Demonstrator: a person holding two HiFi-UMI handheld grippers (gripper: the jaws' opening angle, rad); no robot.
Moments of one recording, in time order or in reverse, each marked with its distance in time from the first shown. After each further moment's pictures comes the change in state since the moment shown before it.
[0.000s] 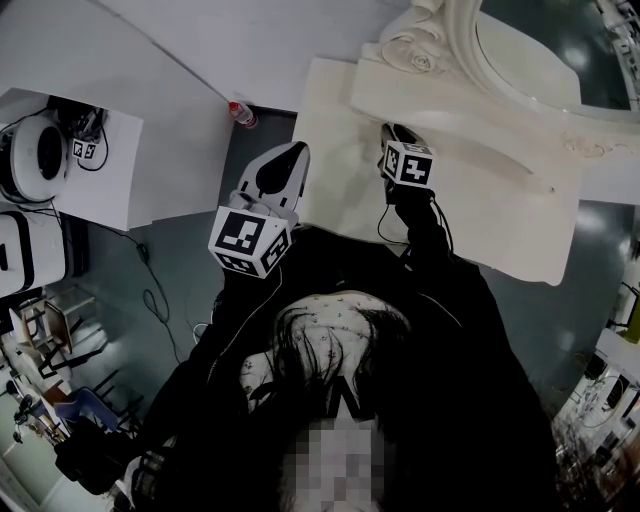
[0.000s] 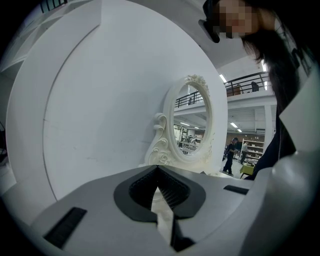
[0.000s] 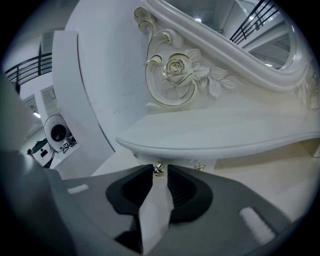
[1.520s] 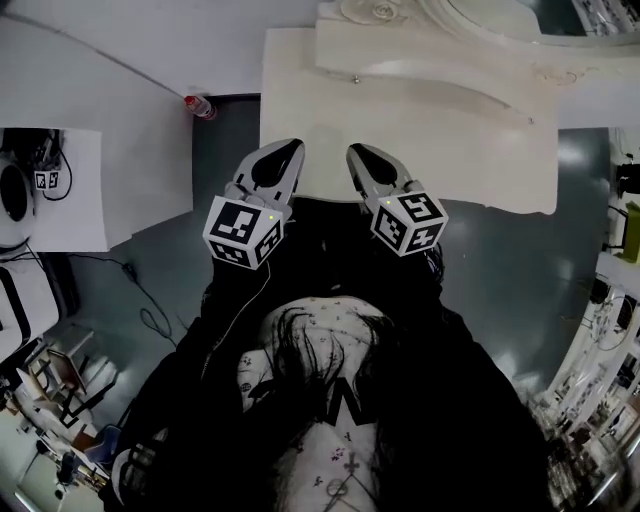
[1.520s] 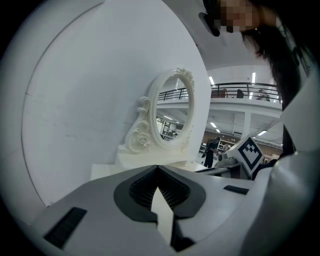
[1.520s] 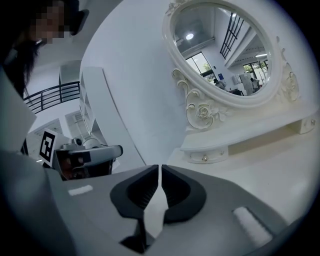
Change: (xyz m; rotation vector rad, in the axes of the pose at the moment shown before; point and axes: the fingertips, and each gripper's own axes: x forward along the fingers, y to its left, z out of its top) left arm -0.013 -0.033 -0.064 -0.028 0.118 -0.249; right arm -0.185 0.131 -0.010 0.091 -0.233 0.235
